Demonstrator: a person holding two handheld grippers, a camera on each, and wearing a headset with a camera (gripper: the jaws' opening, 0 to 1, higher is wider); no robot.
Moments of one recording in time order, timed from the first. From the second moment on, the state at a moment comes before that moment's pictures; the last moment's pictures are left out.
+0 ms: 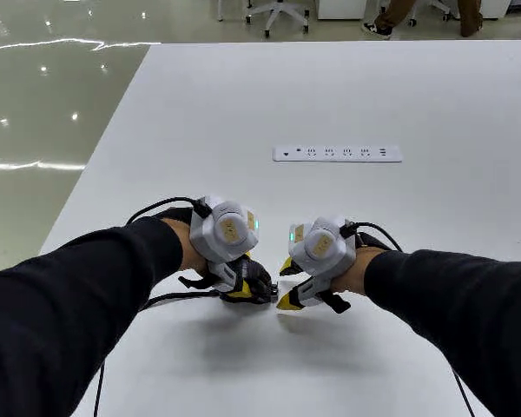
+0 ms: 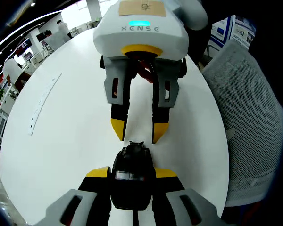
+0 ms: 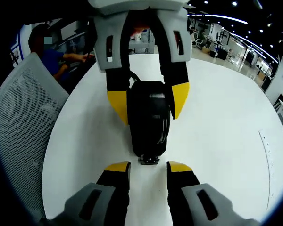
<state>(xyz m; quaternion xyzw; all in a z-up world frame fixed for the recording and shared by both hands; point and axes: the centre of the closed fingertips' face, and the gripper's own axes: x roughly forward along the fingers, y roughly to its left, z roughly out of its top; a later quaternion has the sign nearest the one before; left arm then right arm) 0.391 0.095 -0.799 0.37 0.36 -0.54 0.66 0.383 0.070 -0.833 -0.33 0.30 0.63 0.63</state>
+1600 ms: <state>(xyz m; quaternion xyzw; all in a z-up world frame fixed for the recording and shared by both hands) 0.392 0.098 -0.798 0.35 0.37 -0.54 0.67 0.388 0.066 -0.840 -0.36 0.30 0.63 0.62</state>
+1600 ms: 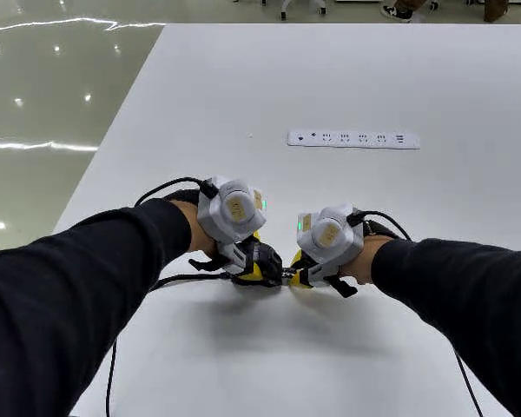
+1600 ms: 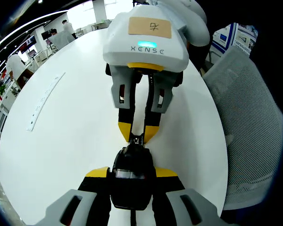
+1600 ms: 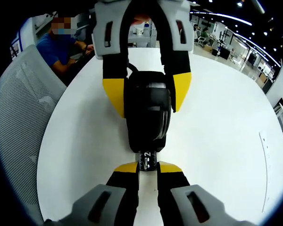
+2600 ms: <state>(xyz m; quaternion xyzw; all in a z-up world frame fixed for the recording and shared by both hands) 0.393 0.098 -0.799 0.34 0.37 -0.54 0.68 0.390 0.043 -0.842 -0.37 0.32 0.62 0.62</state>
